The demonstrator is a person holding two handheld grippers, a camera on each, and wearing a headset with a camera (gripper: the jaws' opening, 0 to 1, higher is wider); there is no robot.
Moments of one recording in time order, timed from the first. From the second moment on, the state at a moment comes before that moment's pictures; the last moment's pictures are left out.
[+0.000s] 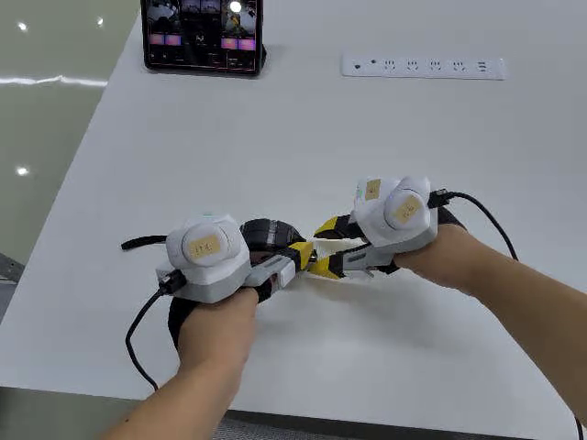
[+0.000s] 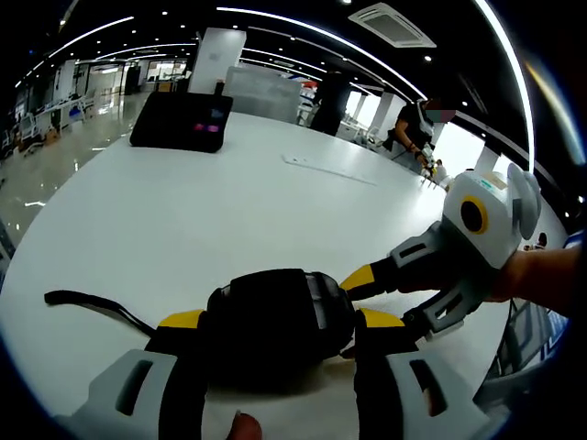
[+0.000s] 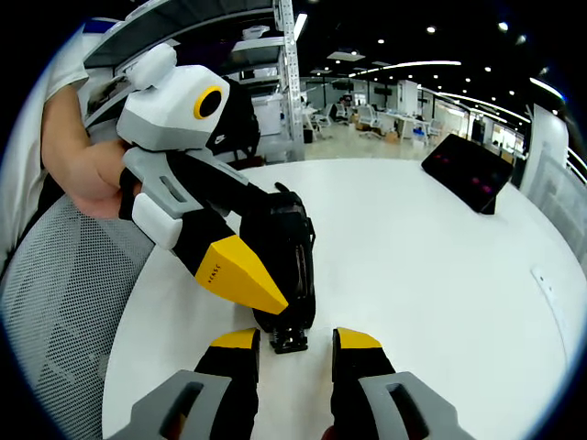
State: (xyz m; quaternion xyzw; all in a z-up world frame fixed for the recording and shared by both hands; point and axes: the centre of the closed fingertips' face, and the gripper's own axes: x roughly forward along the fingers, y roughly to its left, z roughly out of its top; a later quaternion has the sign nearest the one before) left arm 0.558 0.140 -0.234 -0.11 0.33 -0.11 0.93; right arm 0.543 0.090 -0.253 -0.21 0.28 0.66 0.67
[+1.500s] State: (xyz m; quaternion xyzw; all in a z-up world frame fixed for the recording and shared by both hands) left arm 0.530 0.145 -0.203 -0.06 0.28 -0.19 0.94; right arm 0.525 0.042 -0.223 -0.14 0.27 0.59 0.75
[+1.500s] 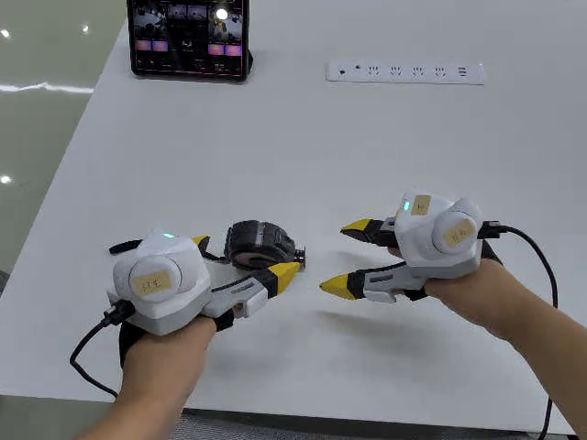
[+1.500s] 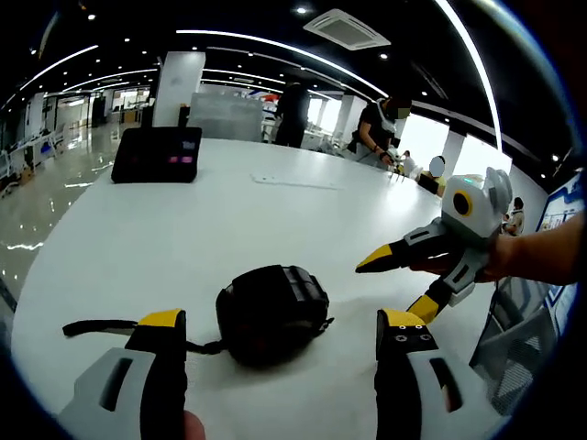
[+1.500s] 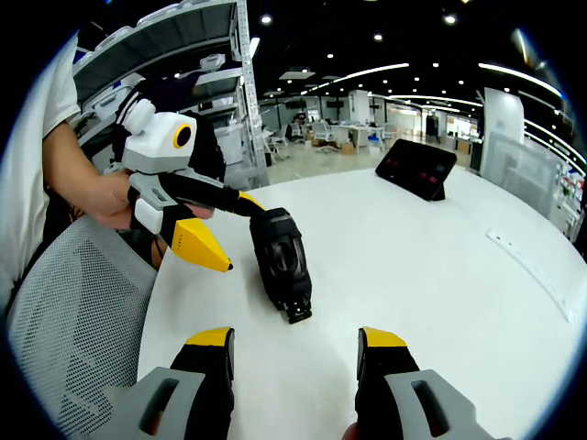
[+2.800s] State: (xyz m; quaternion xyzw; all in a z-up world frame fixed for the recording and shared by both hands) left arm 0.493 0.152 -0.179 0.01 0.28 -0.28 0.92; right arm 0.500 -0.040 -0.201 -0.15 0.28 0.53 0.79
